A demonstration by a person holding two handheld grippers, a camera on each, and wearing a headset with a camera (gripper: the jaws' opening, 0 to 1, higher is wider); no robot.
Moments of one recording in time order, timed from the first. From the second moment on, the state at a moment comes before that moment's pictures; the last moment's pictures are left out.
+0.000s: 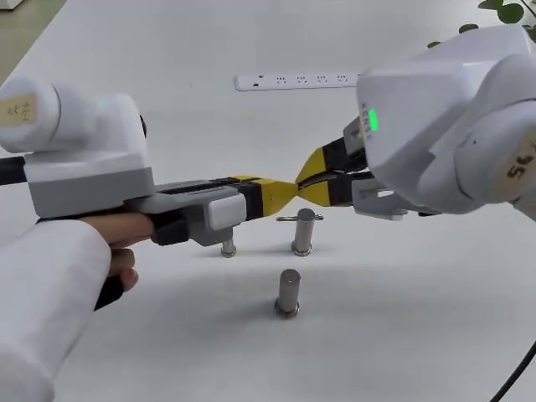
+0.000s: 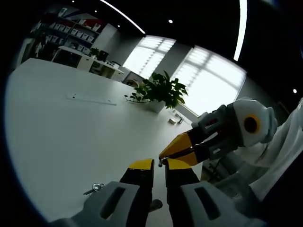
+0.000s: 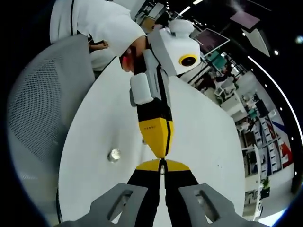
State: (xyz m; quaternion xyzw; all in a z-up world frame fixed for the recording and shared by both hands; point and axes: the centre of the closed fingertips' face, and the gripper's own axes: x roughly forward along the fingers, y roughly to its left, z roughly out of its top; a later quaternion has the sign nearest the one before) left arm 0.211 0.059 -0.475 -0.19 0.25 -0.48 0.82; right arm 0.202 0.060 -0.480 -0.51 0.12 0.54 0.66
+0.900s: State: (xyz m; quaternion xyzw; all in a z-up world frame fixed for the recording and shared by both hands) left arm 0.209 0.063 -0.473 -0.21 0.25 -0.48 0.81; right arm 0.199 0.067 -0.476 -0.52 0.11 0.54 0.65
